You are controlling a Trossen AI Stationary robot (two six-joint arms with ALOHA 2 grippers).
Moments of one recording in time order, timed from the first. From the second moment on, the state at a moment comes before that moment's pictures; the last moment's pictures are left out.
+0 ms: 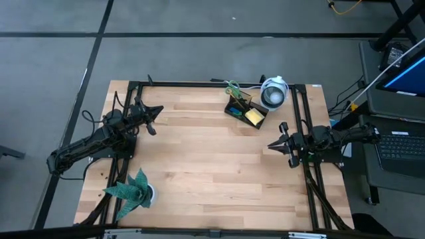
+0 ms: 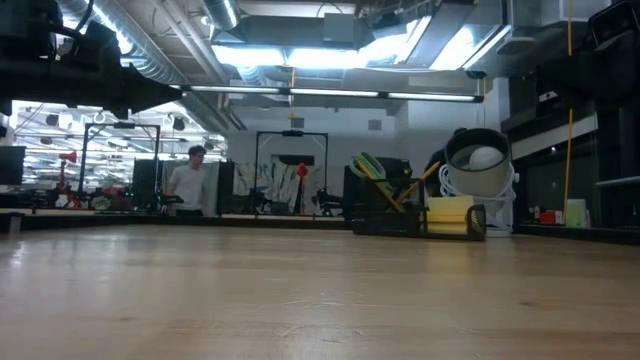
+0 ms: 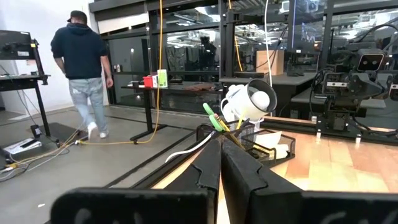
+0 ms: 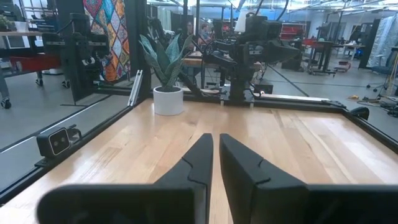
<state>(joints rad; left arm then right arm) 0.54 0.04 0.01 0.15 0.01 0.01 0.19 0.01 0.01 0.03 0.02 -0.03</state>
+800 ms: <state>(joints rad) 0.54 0.04 0.01 0.15 0.01 0.01 0.19 0.01 0.01 0.03 0.02 -0.03</state>
